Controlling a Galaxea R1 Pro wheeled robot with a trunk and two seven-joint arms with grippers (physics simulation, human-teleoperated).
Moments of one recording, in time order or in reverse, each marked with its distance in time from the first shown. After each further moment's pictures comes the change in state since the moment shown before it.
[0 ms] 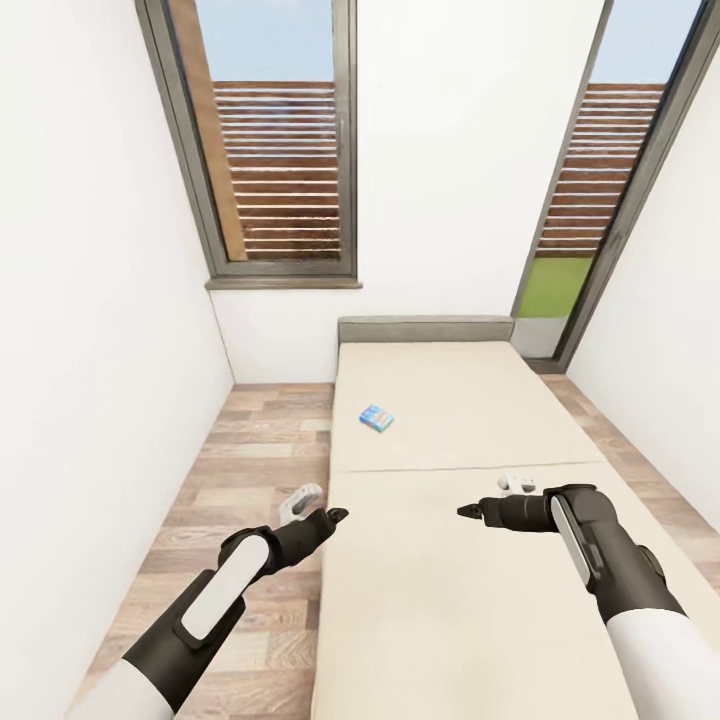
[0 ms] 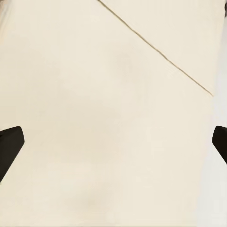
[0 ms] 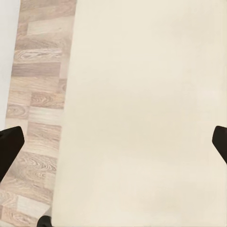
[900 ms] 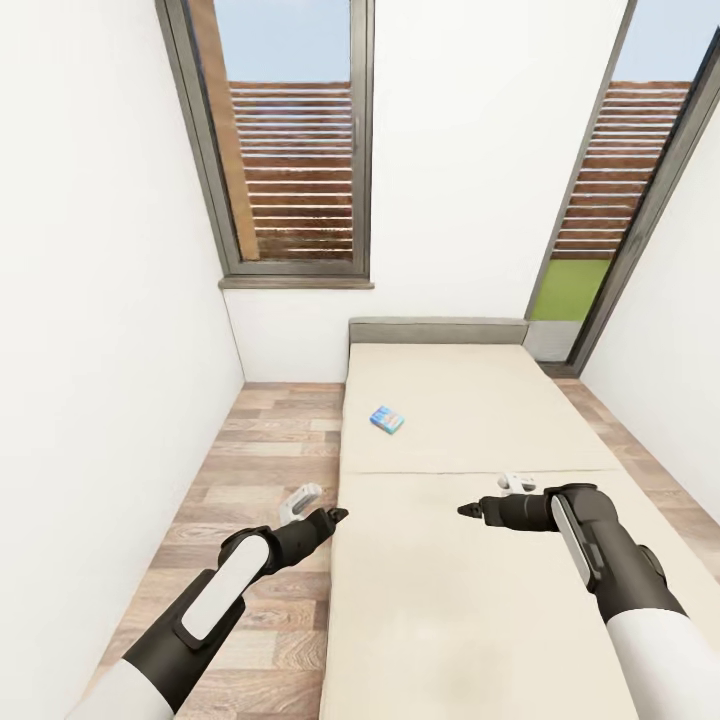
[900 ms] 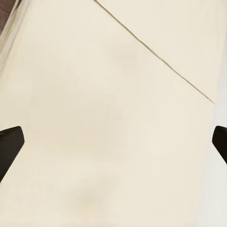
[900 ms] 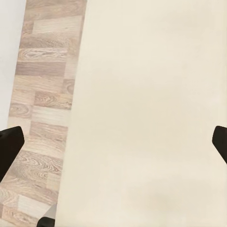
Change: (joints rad) left arm 0.000 0.000 0.000 0.000 -0.001 -0.001 0.000; right arm 0.000 0.000 -0.003 -0.006 0.001 0.000 0.000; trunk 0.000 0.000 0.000
